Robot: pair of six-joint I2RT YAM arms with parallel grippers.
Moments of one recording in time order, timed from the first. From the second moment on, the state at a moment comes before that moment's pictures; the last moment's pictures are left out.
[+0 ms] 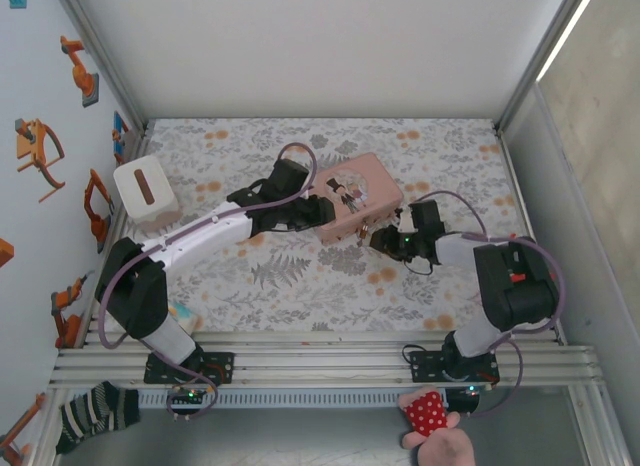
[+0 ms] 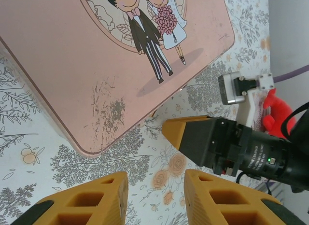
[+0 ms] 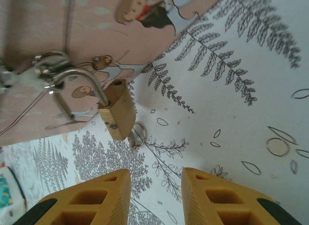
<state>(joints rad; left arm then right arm) -0.78 1.61 1.23 -0.44 0.22 -0.81 0.26 1.60 0.61 0.06 -0.59 0.64</state>
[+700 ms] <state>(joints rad) -0.77 1.61 1.21 -0.44 0.24 -0.81 0.33 1.64 0.54 0.41 -0.50 1.01</state>
